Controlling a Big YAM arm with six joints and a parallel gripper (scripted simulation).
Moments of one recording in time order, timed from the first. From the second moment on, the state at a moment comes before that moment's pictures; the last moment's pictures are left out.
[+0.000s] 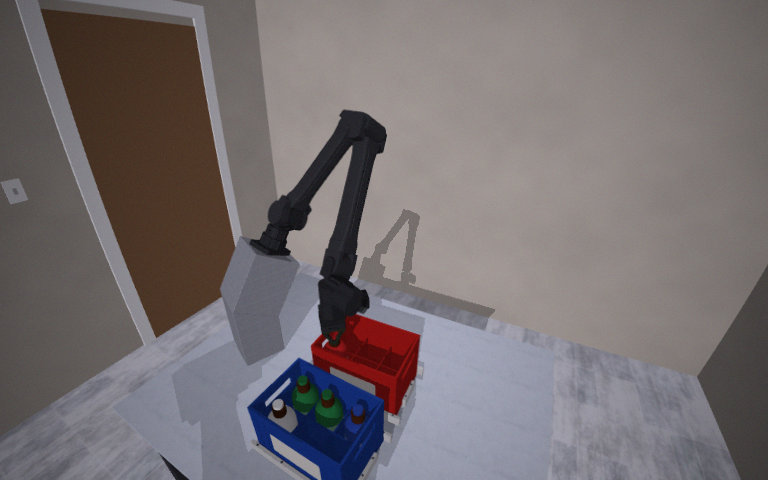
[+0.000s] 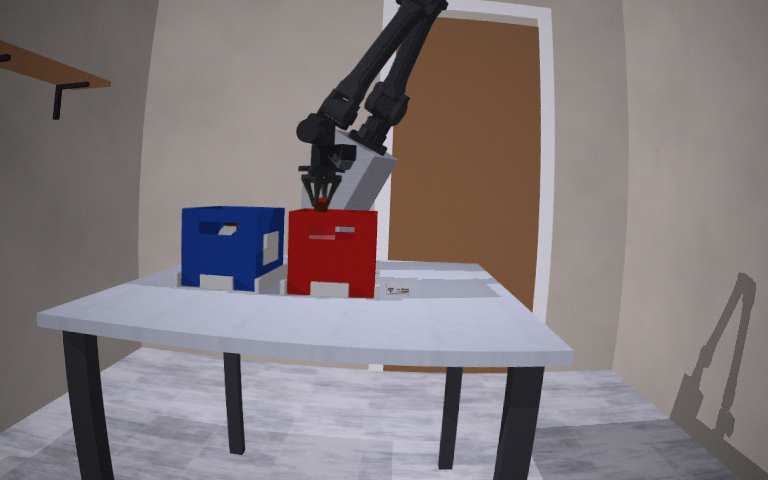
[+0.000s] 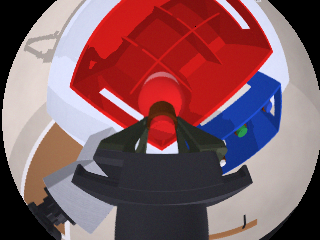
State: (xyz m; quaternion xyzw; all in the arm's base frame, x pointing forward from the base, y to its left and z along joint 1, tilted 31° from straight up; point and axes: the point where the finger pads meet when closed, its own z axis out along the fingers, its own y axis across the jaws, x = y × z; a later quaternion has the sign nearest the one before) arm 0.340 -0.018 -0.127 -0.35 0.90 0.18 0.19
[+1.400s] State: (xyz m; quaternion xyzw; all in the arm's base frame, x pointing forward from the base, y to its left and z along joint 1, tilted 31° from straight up) arm 0.339 -0.012 -0.137 -0.35 0.90 0.18 0.19
